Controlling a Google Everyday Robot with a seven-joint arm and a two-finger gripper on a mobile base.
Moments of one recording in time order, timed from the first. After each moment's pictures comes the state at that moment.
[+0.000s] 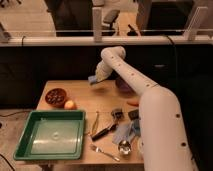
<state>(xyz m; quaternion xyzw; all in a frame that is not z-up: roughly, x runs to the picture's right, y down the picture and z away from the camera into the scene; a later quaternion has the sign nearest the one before) -0.047 -0.075 0.924 -0.14 -0.24 -0.26 0.93</state>
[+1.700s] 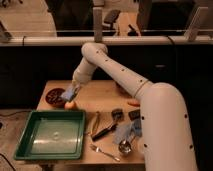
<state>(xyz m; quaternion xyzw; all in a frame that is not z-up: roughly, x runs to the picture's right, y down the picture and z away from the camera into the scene) -0.172 0.007 0.778 -0.15 -0.45 -0.52 0.71</state>
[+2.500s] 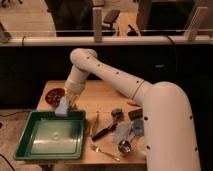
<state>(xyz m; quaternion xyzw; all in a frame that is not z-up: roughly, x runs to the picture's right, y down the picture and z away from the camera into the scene) -0.193 0.068 0.732 -0.17 -0.48 -0.60 0.61</state>
